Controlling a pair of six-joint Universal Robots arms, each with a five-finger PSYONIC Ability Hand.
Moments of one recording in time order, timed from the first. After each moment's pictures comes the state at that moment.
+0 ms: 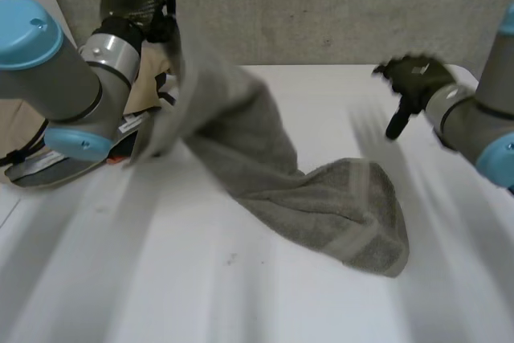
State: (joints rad) left arm 4.33 -2.14 -1.03 3.50 -1.48 3.27; right arm 1.84 -0.96 1.02 0.21 1.45 2.81; left_hand 1.14 1.20 1.19 1.20 0.99; right_hand 0.22 0.21 0.21 0.21 0.05
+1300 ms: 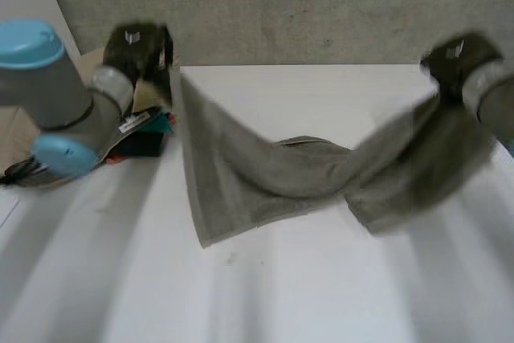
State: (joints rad) left arm 4.41 -2.27 -0.91 3.34 -1.40 3.28; right arm 1.78 -1.05 0.97 0.19 1.55 2.41; left_hand 1.14 1.20 1.19 1.20 0.99; right_hand 1.13 1.18 1.19 1.20 0.98
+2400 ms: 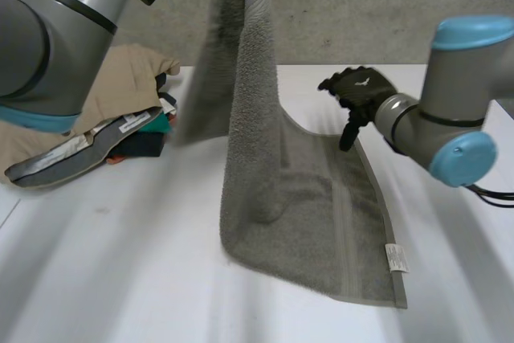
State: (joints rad) left arm 4.24 -1.81 -1.16 3.76 -1.20 2.99; right arm 1.95 -0.76 0.77 0.27 1.37 2.75; left_hand 1.14 1.20 1.20 1.20 0.99; right_hand 0.22 0.21 0.21 0.21 0.05
